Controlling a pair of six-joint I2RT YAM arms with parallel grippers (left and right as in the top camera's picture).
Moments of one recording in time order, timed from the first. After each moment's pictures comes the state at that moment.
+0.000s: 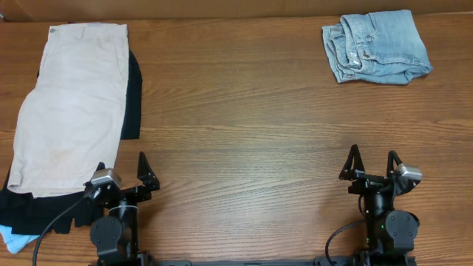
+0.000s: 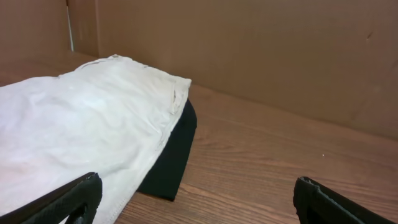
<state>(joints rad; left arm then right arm) 0.20 0.02 0.01 -0.07 0.04 -0.23 -0.02 0.01 0.02 -0.03 0.05 0.28</state>
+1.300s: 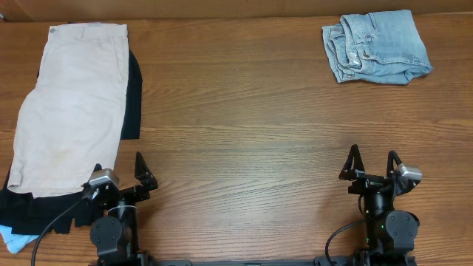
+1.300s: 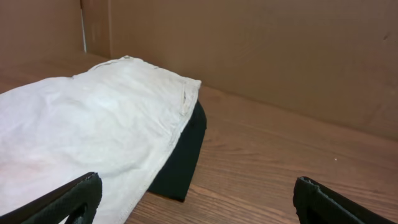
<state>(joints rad) 0.20 0.02 0.01 -0.08 -0.01 -0.23 -0.02 0.01 0.02 -0.03 0.05 0.28</state>
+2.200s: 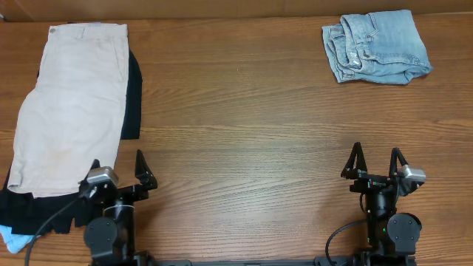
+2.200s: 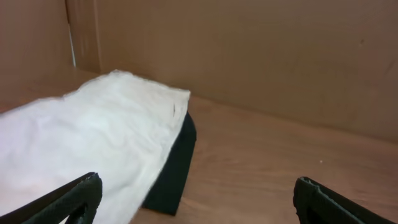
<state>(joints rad) 0.20 0.07 0.13 -0.11 0.04 -0.18 -0.02 0.01 0.02 0.05 0.05 0.28</state>
